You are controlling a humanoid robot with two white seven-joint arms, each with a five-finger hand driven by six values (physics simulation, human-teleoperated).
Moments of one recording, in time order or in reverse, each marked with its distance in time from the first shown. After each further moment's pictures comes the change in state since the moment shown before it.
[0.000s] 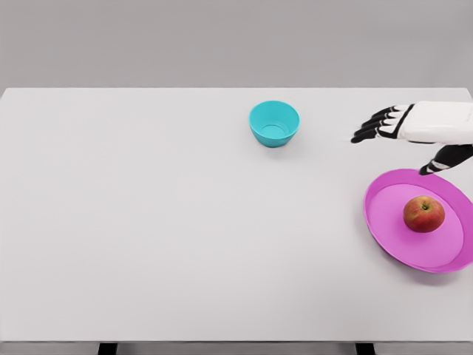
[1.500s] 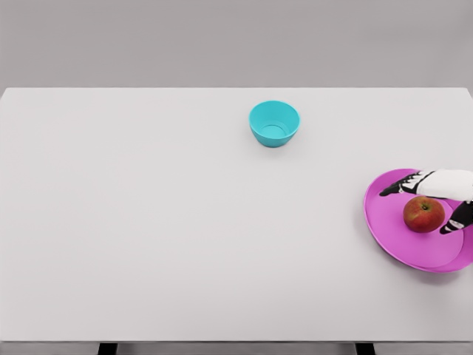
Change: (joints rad) left arm 0.000 0.000 0.000 0.000 0.000 0.000 0.000; right arm 0.041 -0.007 0.348 0.207 0.002 -0.006 -0.165
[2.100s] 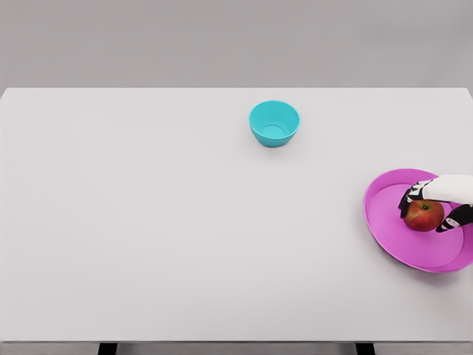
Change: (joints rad) left arm 0.000 0.000 0.000 0.000 0.000 0.000 0.000; right arm 0.020 0.018 0.007 0.063 -0.003 0.002 0.011
